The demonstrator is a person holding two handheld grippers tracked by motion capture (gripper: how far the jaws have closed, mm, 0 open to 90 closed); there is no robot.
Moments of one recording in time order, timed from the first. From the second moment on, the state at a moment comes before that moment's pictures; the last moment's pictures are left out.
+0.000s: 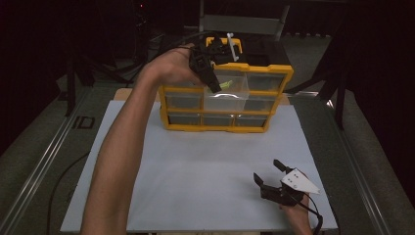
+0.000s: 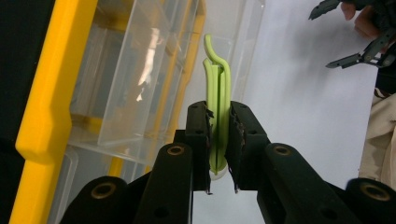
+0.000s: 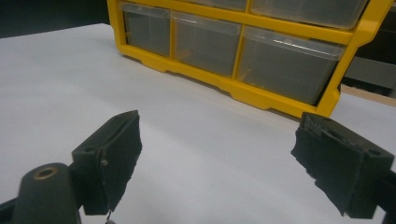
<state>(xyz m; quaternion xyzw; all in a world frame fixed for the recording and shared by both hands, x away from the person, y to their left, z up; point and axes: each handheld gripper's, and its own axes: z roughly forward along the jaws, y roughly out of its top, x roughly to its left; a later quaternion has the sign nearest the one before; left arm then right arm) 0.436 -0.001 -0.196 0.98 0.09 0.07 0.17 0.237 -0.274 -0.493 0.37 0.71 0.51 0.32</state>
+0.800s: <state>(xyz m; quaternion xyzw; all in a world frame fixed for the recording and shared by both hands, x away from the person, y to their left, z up) 0.453 -0.015 -0.197 0.97 0.15 0.07 0.18 0.237 -0.275 -0.493 0.37 0.71 0.51 0.32</state>
